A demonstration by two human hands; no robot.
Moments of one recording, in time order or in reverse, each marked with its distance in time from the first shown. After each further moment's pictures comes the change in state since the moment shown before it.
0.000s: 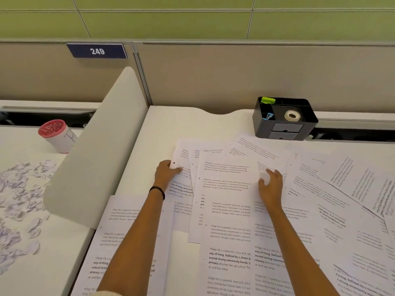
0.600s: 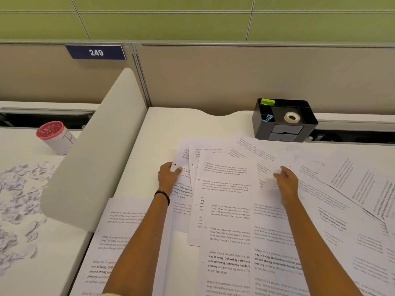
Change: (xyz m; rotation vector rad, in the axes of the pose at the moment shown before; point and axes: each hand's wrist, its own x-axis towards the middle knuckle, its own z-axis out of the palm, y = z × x) left_hand 0.005 -0.012 0.021 -0.122 0.129 0.064; right_hand 0.039 0.002 -0.033 0.442 0.018 0.334
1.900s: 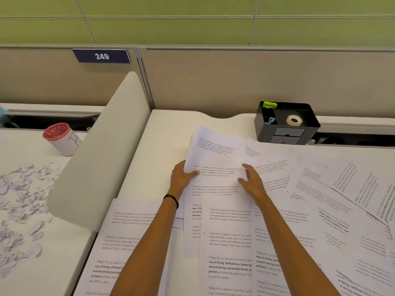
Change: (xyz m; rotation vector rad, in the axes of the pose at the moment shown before) left_hand -0.025 0.028 0.013 -0.076 -0.180 0.092; right_hand -0.049 -0.007 0.066 -0.311 -0.429 -0.199
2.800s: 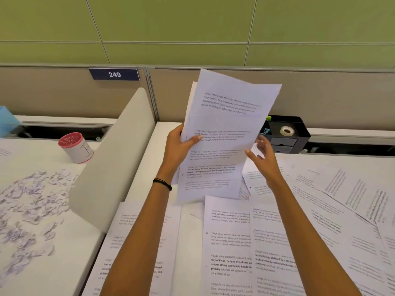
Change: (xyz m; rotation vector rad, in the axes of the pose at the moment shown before) left_hand -0.053 0.146 -0.048 -0.178 0.025 0.467; right_hand -0.026 -0.088 -0.051 0.242 0.112 -0.313
